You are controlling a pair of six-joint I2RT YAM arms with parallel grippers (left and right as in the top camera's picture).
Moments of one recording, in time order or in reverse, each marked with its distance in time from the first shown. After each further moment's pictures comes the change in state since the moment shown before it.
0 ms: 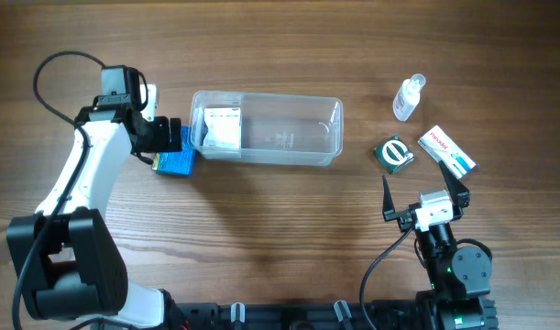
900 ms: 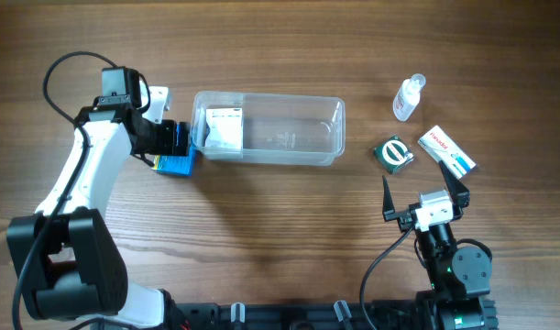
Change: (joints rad) left arm 0.000 0.000 -0.001 -0.031 0.155 0.088; right arm 0.000 0.000 0.000 0.000 0.000 0.000
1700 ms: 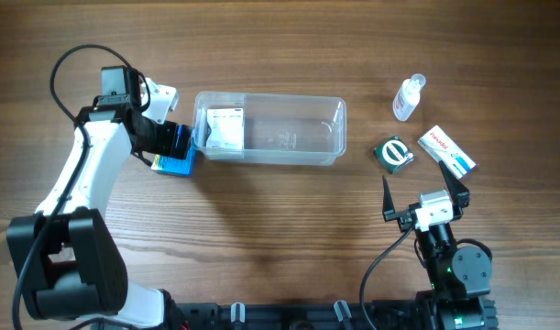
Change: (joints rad) left arm 0.000 0.000 0.000 0.026 0.013 0.167; right arm 0.000 0.000 0.000 0.000 0.000 0.000
